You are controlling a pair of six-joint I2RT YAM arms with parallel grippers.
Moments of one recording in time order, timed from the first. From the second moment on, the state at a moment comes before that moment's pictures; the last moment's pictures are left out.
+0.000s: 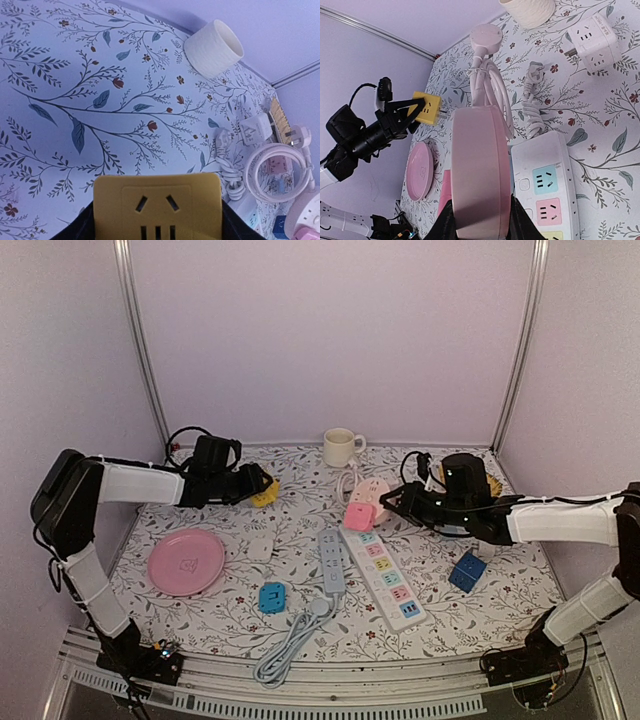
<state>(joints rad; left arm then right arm) -0.45 1.75 1.03 0.13 0.08 -0.65 0.66 1.45 0.77 0.23 -0.19 0.86</state>
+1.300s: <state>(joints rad) -0.38 1.83 1.01 0.02 0.03 -0.62 0.66 1.36 0.75 0.18 -0.22 0.84</state>
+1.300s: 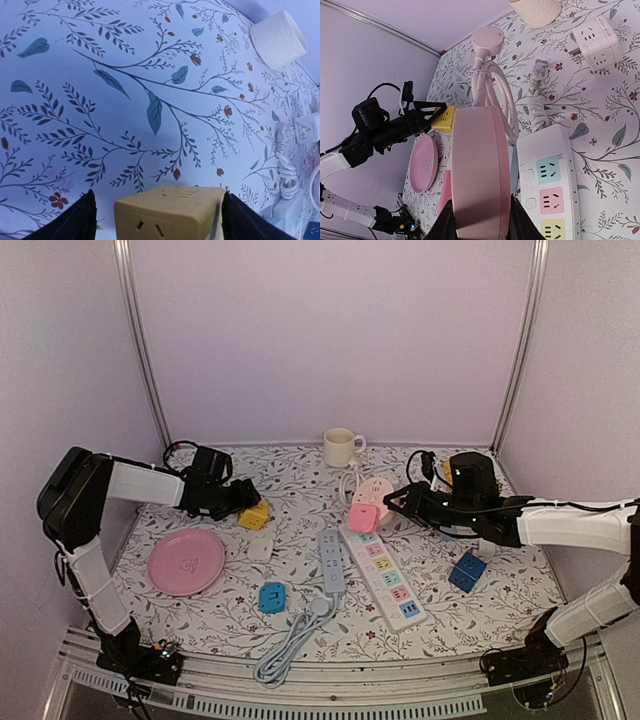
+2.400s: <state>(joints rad) -0.69 1.50 0.77 0.32 0.27 -0.88 0.70 1.40 0.77 0.33 -0.25 0.83</state>
